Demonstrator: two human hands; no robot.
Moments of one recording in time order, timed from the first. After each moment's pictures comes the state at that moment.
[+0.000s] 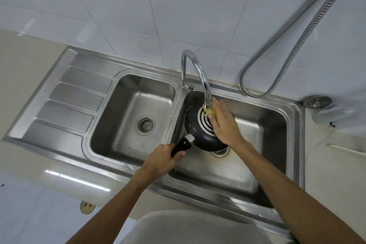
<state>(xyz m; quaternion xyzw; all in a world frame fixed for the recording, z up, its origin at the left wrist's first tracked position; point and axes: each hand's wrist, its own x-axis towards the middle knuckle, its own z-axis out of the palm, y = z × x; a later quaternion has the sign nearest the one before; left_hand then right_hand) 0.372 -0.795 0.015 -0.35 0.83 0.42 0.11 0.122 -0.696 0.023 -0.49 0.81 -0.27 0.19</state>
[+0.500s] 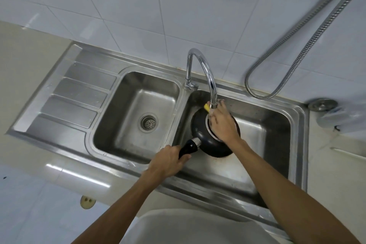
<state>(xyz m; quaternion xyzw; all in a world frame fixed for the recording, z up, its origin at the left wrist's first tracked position) 0.369 -0.782 0.013 -0.36 0.86 0.35 0.12 0.124 -0.716 0.005 -0.48 0.83 -0.23 0.18</state>
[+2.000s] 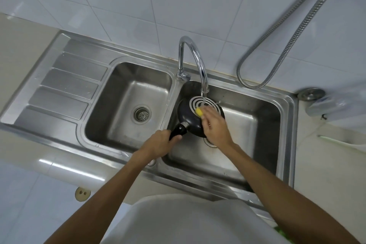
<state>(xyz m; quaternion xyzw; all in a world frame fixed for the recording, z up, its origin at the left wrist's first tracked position) 0.357 -0.799 0.029 -0.38 0.80 0.42 0.18 0.156 -0.677 0.004 -0.47 0.81 -0.31 0.15</state>
